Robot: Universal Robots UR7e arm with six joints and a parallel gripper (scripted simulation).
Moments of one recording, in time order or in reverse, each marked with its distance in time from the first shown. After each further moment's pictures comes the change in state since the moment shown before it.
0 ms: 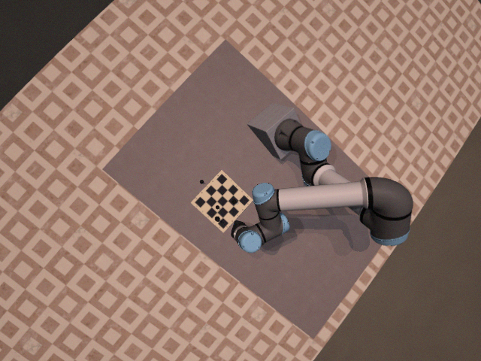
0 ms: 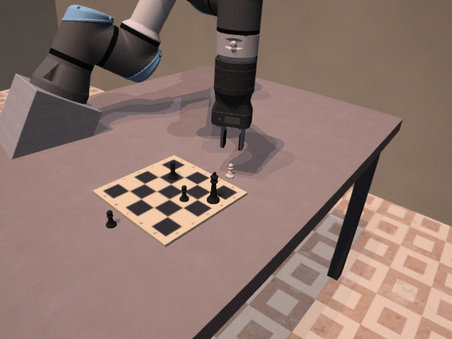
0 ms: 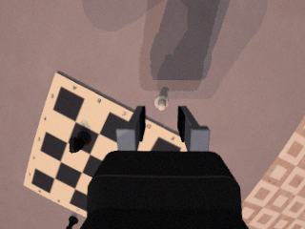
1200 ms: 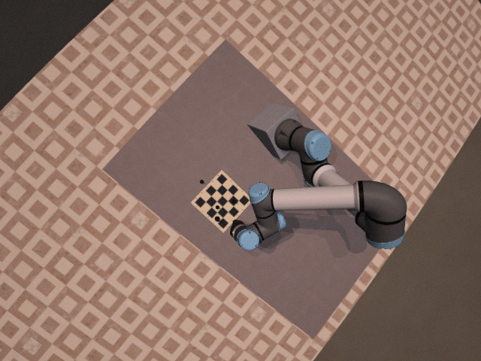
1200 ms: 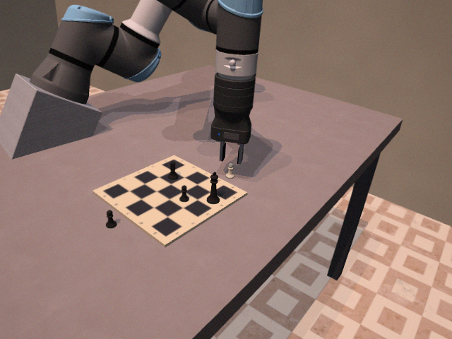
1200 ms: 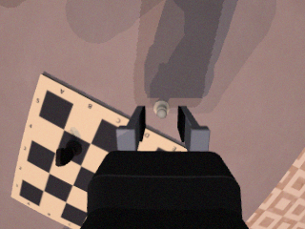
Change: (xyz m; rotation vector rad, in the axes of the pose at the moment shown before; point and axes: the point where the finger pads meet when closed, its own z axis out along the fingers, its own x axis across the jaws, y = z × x) arm 0.000 0.000 0.032 0.000 0.000 0.000
